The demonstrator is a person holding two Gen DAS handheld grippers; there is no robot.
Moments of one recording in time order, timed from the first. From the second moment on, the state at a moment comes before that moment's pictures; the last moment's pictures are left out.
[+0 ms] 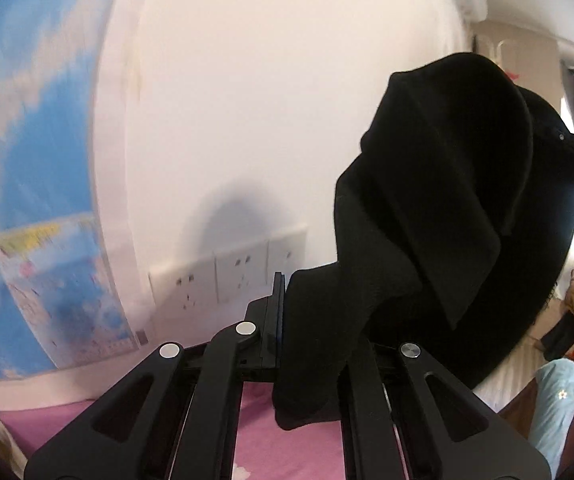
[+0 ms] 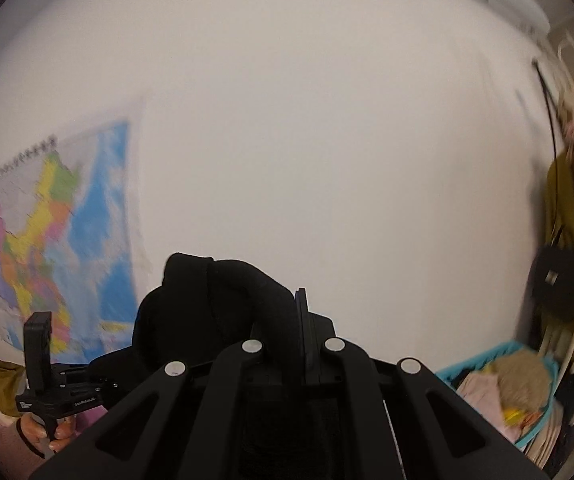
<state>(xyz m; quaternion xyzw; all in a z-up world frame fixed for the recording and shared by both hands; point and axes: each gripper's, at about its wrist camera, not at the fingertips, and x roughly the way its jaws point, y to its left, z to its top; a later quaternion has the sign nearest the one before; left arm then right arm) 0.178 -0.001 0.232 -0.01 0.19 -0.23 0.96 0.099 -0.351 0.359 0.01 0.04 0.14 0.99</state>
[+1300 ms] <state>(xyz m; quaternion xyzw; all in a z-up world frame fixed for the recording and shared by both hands) -0.272 0.095 0.323 0.09 0.04 -0.08 0.99 -0.187 -0.273 0.369 0.04 -0.05 0.47 0.88</state>
